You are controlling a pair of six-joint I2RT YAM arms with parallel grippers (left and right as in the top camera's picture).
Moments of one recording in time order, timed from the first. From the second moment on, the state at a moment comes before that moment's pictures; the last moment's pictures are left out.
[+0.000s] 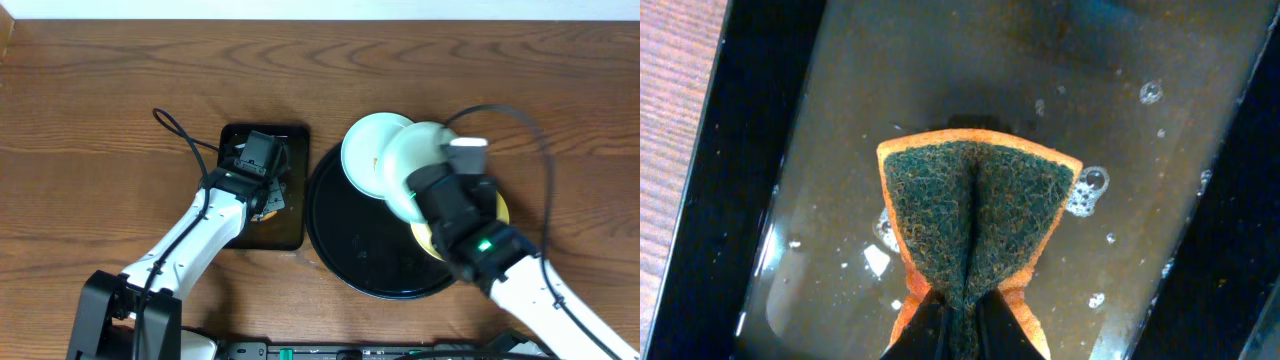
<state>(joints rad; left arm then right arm) -0.35 1.52 0.88 -0.64 -0.16 -0.61 0.54 1.15 0.83 -0.61 0.79 0.44</state>
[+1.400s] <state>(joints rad) -0.35 1.52 0.88 -0.65 -0.16 -0.61 -0.43 1.29 0.82 -0.82 -0.24 0.33</state>
